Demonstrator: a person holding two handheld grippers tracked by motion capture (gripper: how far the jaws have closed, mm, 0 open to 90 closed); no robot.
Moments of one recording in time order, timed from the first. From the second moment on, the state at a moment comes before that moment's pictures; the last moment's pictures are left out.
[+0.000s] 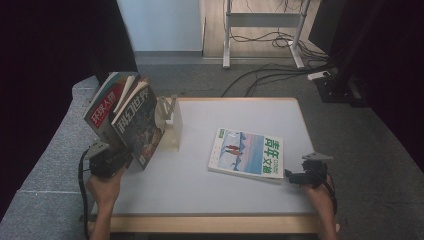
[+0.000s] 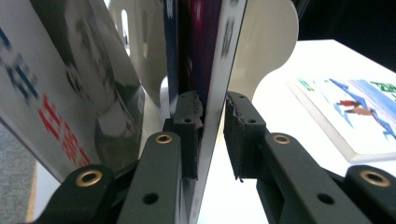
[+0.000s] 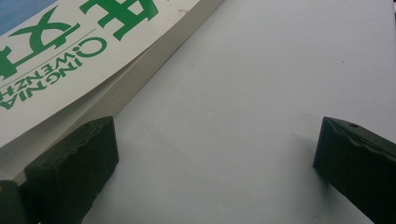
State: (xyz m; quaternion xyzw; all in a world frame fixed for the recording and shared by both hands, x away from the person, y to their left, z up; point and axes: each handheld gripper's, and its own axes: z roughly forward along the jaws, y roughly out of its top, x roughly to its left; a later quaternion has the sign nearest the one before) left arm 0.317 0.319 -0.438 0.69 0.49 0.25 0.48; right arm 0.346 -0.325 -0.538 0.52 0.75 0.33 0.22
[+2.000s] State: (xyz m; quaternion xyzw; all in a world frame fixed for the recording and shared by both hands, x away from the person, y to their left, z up) left arm 0.357 0.293 -0.474 0.70 0.52 0.25 0.42; right arm 0.346 -0.325 -0.538 0.53 0.75 0.33 0.22
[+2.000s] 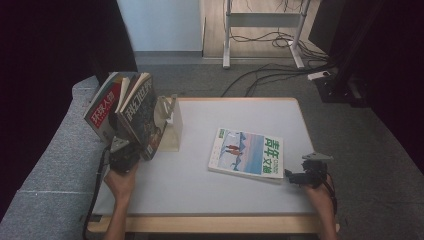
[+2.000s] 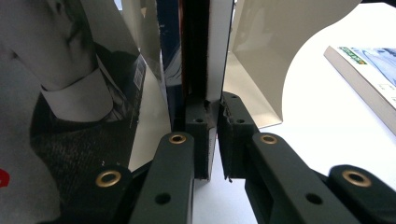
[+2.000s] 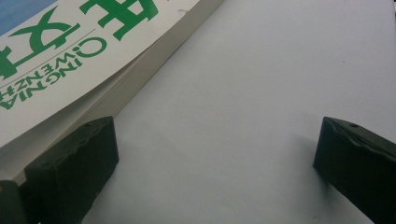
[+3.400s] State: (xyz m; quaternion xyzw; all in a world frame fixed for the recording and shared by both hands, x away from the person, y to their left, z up) left arm 0.335 0.213 -0.484 0.84 0.36 0.15 0.38; right arm 0.346 -0.325 -0.538 0.52 0.75 0.33 0.22
